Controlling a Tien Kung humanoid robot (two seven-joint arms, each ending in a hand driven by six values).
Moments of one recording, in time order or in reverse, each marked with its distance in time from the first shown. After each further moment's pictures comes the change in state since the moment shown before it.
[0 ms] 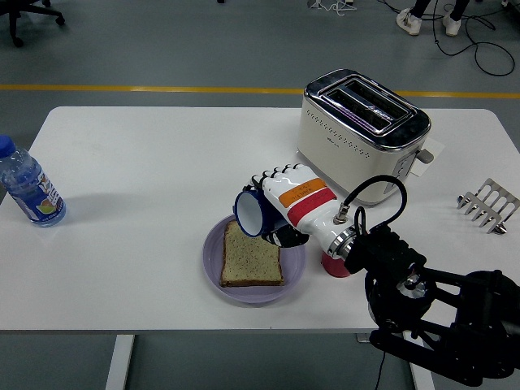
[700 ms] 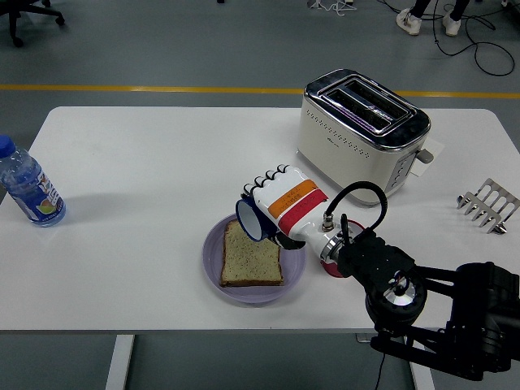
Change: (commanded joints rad) left arm 0.001 -0.001 0.002 -0.001 -0.004 -0.001 0.000; right arm 0.077 -0.006 -0.117 -0.009 -0.141 0.048 -0.072
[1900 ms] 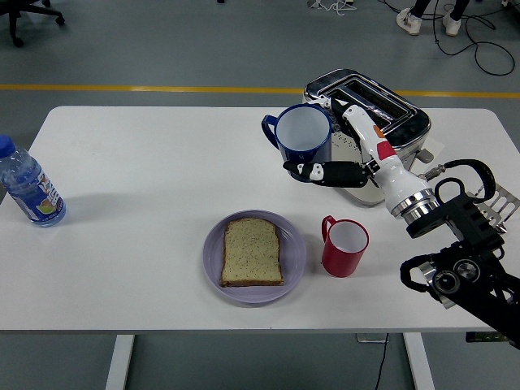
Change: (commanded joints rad) left arm 0.023 -0.007 0.021 0.001 0.004 -0.003 0.002; right arm -0.267 -0.135 0.502 0.131 1.104 -0.229 0.422
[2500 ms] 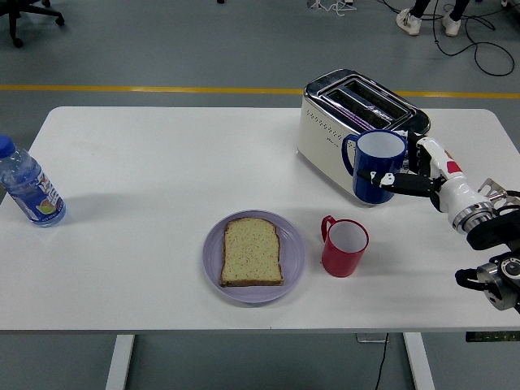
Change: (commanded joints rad) left arm -0.011 0.001 -0.020 -0.001 0.015 0.001 -0.001; right arm -0.166 -0.100 0.196 -0.073 0.132 0.027 -0.056
